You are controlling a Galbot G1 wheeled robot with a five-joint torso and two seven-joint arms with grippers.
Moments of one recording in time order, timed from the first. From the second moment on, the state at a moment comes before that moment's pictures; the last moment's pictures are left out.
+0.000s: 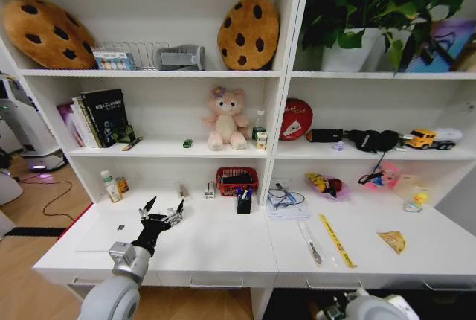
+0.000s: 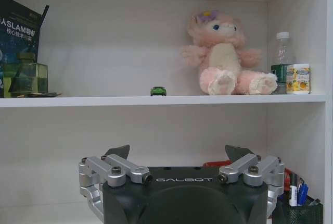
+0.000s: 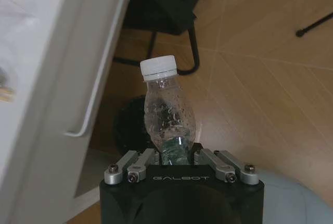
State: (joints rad) left arm 1.55 -1.18 -0.57 -2.29 -0.37 0.19 -0.07; right arm -1.65 1.45 0.69 2.21 1.52 -0.27 1.52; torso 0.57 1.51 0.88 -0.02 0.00
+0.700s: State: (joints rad) left arm 1.55 -1.18 -0.57 -2.29 -0.37 0.19 -0.07; right arm -1.46 1.41 0.66 1.06 1.02 -0.24 0.42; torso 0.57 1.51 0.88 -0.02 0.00
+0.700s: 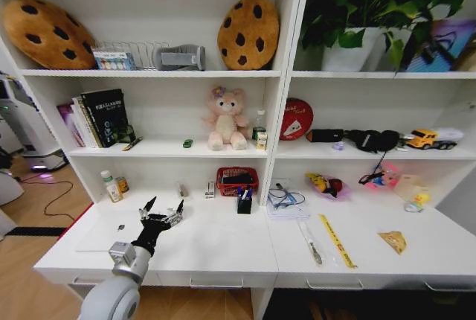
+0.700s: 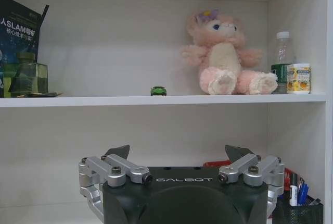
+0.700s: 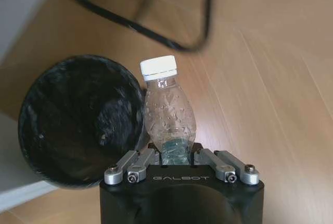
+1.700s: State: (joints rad) left arm 1.55 -1.18 -0.57 -2.29 -0.37 0.19 -0.07; right arm -1.25 1.39 0.69 0.63 0.00 0.62 -0.04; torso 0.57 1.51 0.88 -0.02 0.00
